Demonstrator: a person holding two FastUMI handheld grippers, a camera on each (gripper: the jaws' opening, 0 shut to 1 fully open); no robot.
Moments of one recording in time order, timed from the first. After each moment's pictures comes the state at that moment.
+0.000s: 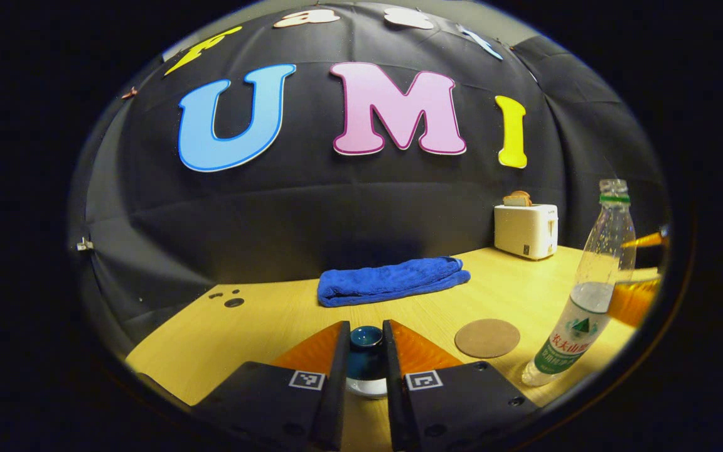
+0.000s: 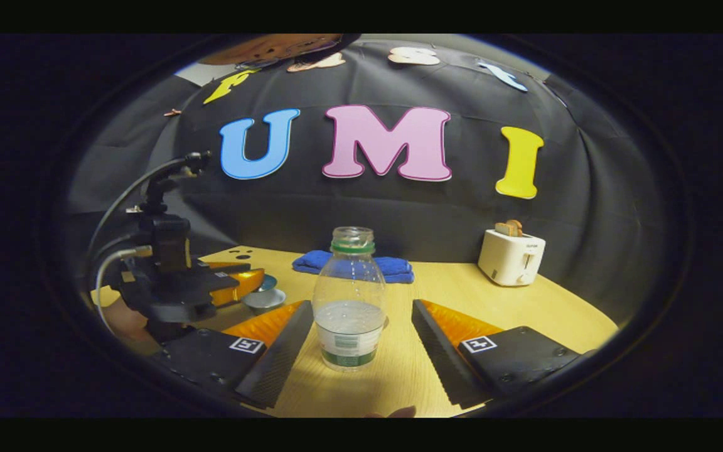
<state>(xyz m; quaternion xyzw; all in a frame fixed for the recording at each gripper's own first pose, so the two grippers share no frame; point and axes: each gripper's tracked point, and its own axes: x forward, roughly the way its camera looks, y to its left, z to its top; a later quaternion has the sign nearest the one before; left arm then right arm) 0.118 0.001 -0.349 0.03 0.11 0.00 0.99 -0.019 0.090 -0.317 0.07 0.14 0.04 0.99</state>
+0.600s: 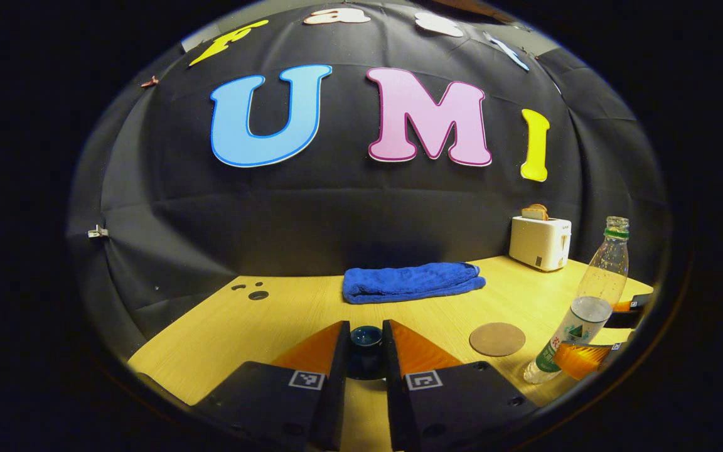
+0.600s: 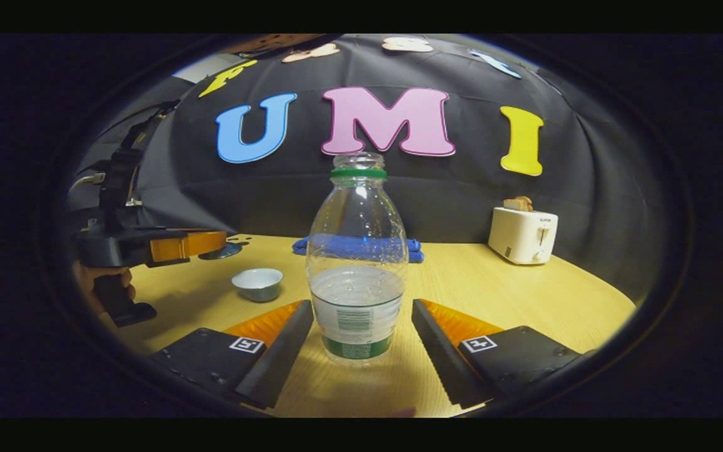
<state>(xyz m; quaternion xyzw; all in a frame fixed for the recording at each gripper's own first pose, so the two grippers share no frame) 0.096 0.038 -0.333 0.01 0.11 0.03 0.99 -0.009 0.104 -0.370 0.08 0.16 0.05 0.98</state>
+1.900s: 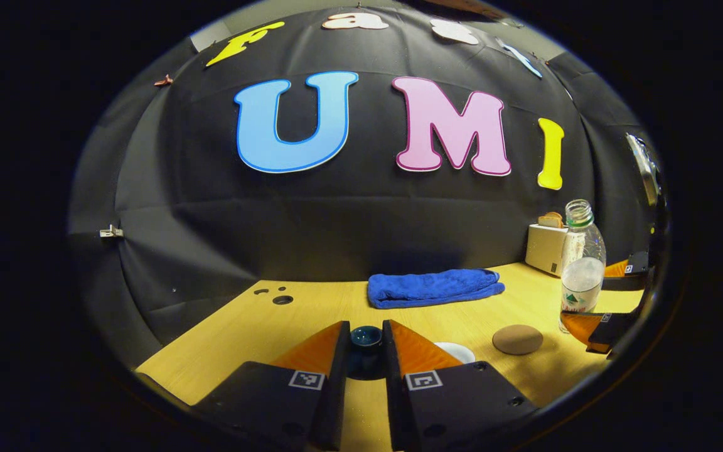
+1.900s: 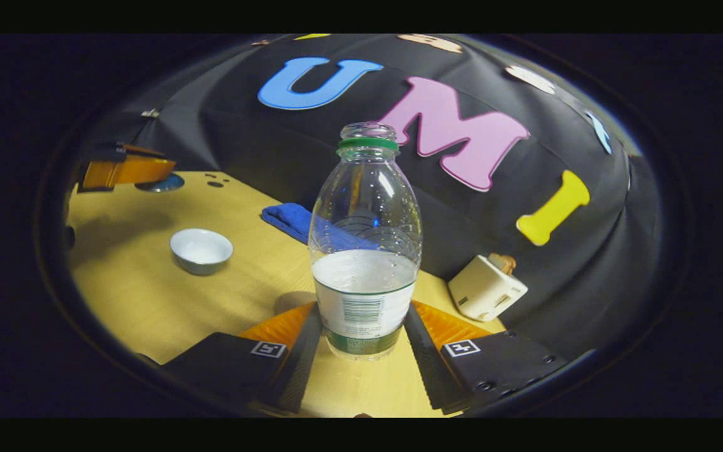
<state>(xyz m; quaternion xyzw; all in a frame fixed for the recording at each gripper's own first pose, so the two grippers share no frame) 0.082 0.086 -0.318 0.01 0.09 0.07 0.99 0.052 0.083 -0.351 -0.24 0.20 0.02 0.95</state>
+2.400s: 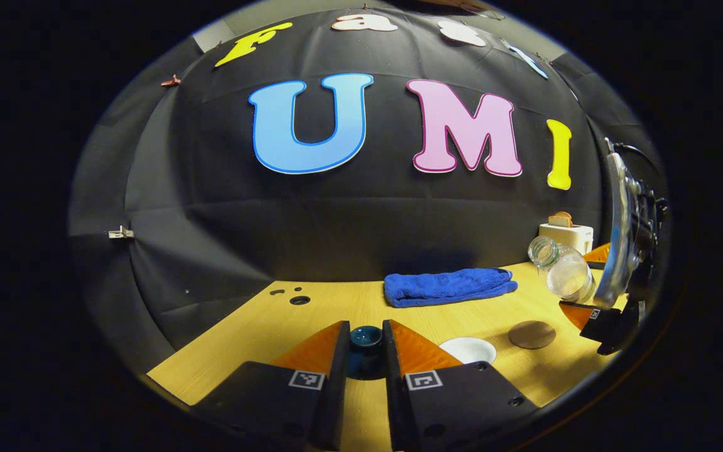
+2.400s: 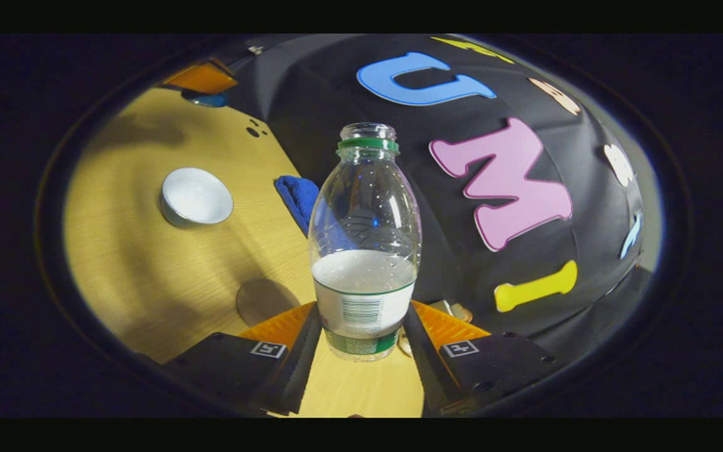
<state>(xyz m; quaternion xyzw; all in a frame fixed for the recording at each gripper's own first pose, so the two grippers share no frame) 0.069 0.111 -0.319 0.02 0.09 0.09 0.99 0.085 0.101 -0.342 -0.46 0.17 0.05 0.87</state>
